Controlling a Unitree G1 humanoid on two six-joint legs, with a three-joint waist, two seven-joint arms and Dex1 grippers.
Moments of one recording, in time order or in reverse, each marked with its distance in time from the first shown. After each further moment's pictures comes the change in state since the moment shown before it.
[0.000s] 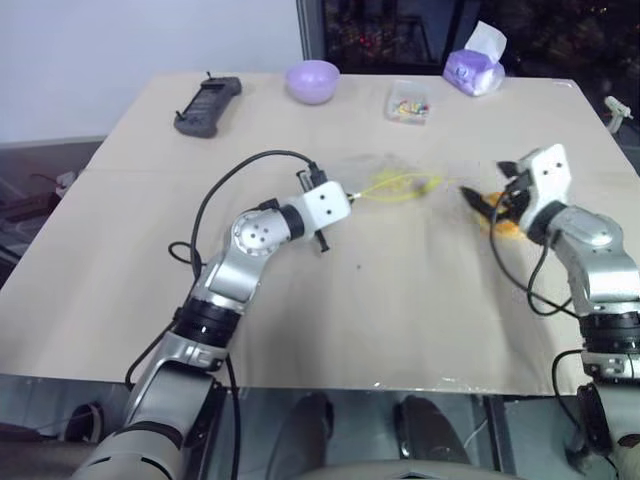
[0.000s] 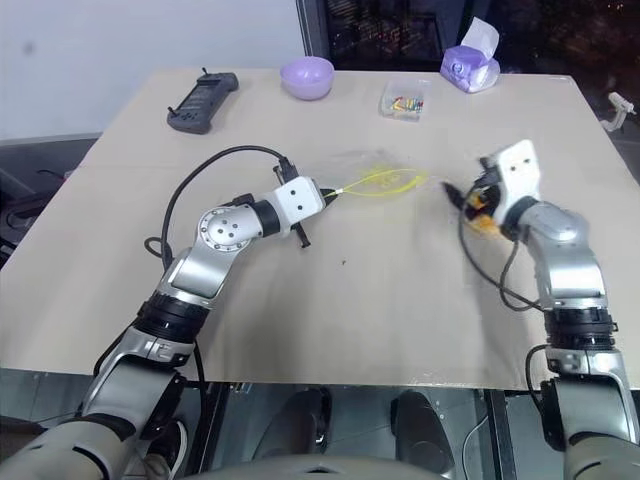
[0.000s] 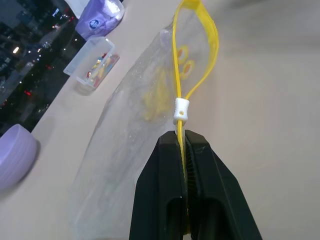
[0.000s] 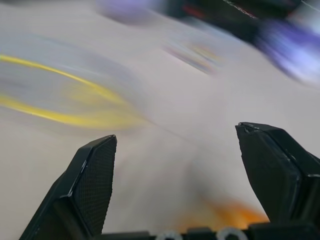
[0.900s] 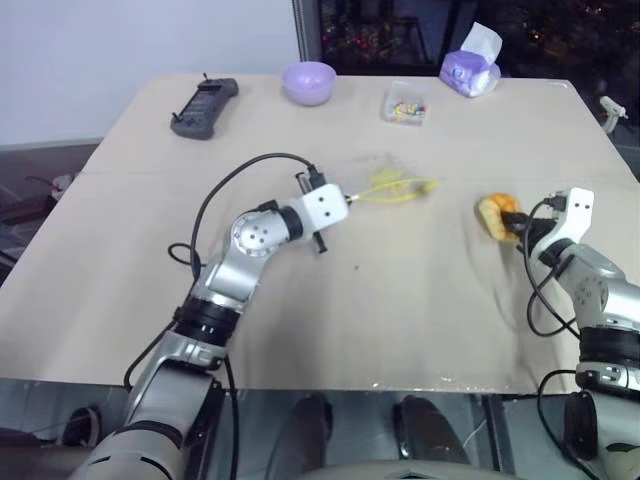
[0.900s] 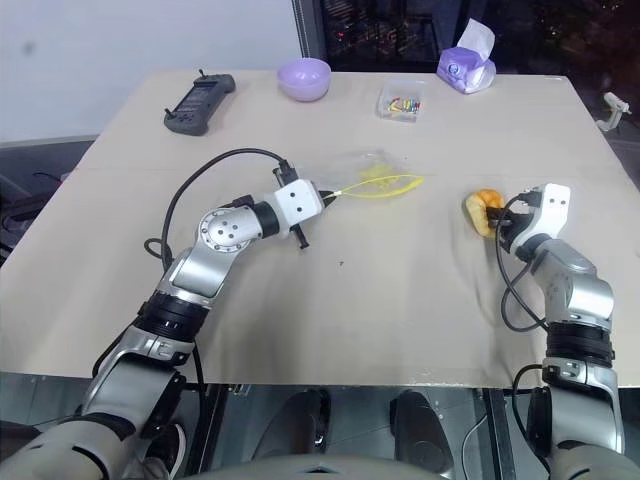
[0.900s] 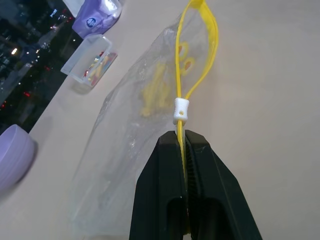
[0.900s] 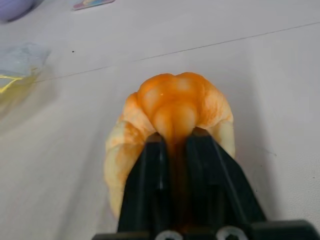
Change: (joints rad) left arm -0.004 -0.002 0.000 0.035 0.011 -0.039 0.001; right arm 0.063 0.091 -0.183 0.067 0.237 0.224 -0.059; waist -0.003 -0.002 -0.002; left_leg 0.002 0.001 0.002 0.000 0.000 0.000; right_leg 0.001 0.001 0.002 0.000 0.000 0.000
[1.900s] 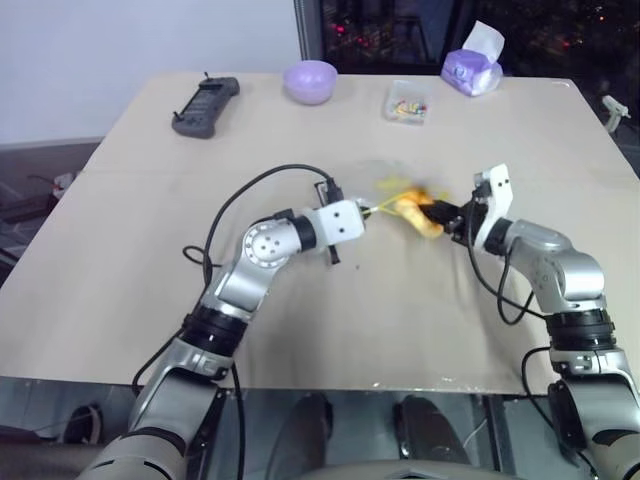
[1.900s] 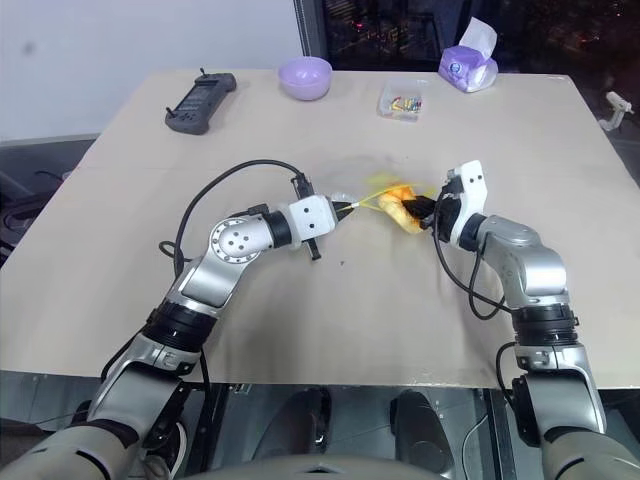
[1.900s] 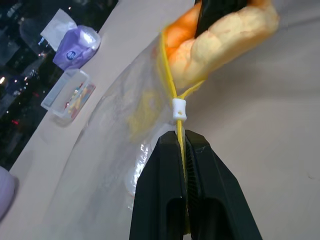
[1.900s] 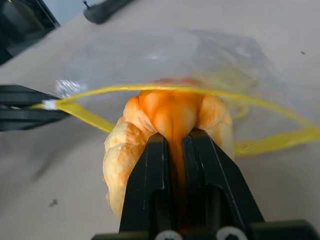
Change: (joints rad) left arm 0.038 -0.023 -0.043 -0.065 0.006 -0.080 -0.044; right arm -0.097 0.037 0.282 -0.171 0.047 0.077 0.231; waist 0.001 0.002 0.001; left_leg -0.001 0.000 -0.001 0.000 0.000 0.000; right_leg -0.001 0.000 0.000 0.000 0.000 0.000
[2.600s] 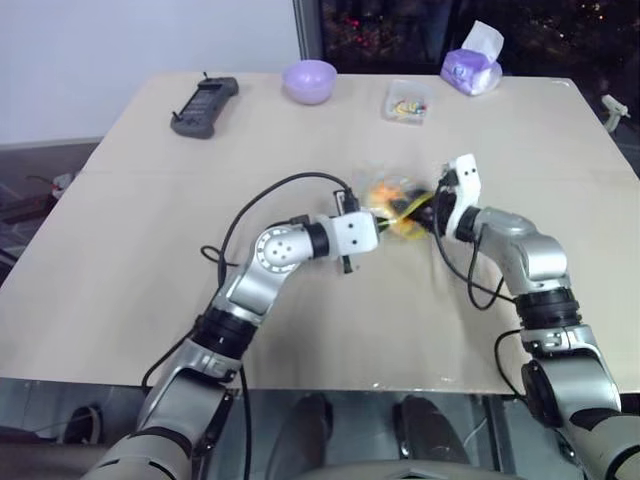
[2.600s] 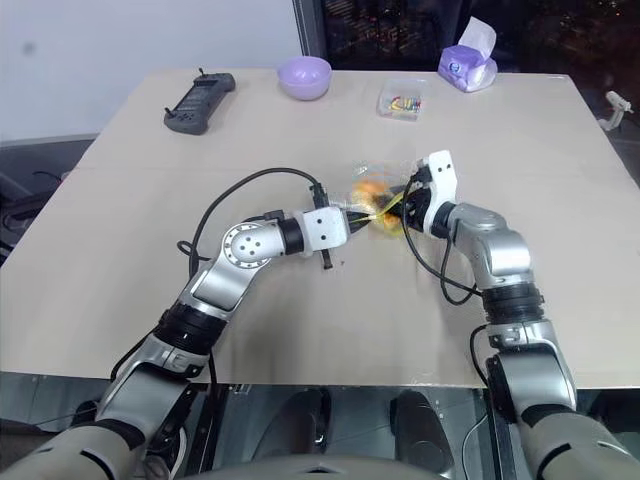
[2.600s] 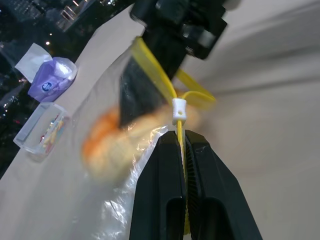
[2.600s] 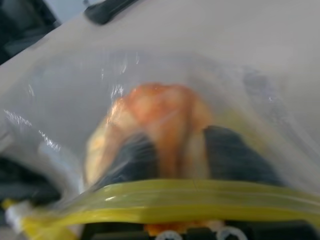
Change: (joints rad) left arm 0.000 -0.036 -0.036 0.000 -0.017 -0.044 -0.041; right arm -0.105 0.105 0.055 0.093 -0.063 -0.019 -0.016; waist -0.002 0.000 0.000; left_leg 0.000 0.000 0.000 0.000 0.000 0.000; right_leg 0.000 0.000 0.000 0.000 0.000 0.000
